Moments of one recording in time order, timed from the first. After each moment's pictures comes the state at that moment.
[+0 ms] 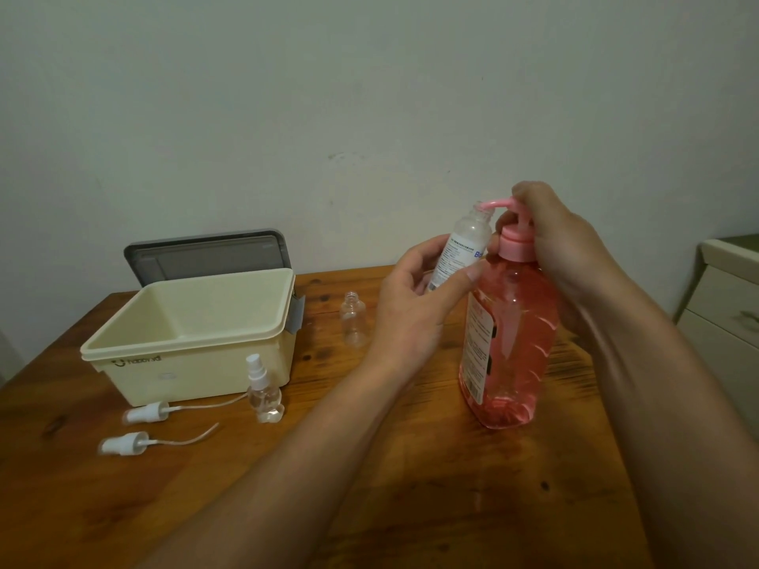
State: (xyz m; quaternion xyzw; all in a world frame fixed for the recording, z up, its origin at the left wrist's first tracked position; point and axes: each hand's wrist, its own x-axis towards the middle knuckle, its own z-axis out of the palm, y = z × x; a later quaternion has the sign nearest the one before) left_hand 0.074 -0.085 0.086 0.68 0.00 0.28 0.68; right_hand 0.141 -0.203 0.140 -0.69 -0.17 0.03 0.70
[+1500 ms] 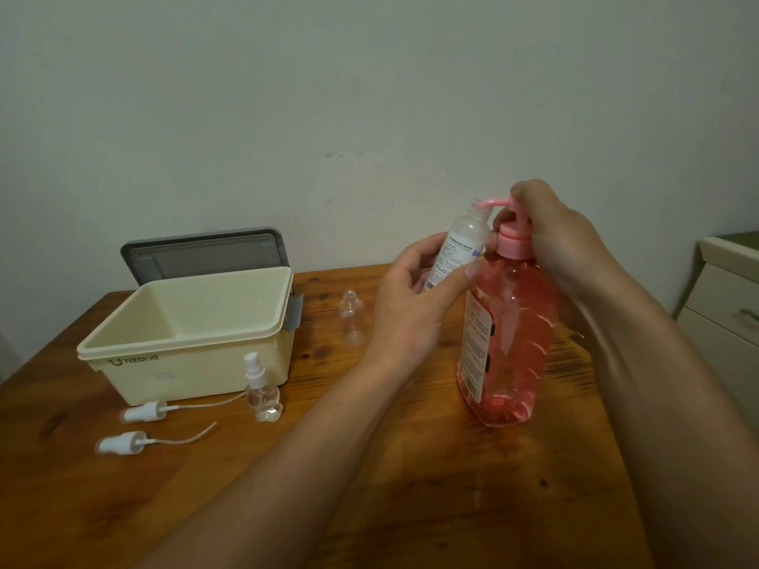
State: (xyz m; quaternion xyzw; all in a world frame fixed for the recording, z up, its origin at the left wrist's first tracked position) left_hand 0.073 -0.085 0.085 0.68 -0.01 0.28 0.67; right_hand 0.140 -0.202 0.141 -0.69 -0.17 0.02 0.70
